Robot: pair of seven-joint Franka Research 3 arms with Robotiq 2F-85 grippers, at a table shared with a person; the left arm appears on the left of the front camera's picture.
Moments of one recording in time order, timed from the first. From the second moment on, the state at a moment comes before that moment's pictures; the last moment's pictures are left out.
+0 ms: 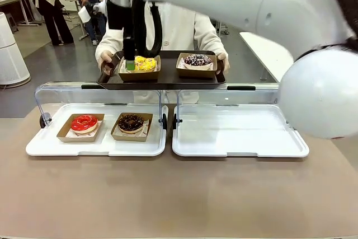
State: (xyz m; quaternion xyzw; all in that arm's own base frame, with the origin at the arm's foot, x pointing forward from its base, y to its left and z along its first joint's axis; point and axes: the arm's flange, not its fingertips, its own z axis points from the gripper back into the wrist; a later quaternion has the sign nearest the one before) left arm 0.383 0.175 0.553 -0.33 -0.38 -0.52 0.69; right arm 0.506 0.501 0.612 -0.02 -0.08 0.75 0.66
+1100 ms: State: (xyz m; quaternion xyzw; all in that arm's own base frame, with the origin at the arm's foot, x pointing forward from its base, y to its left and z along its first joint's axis) left arm 0.384 0.176 0.552 -0.33 -0.37 -0.52 0.69; right arm 0.358 0.124 0.613 -0.02 -0.05 0.75 0.66
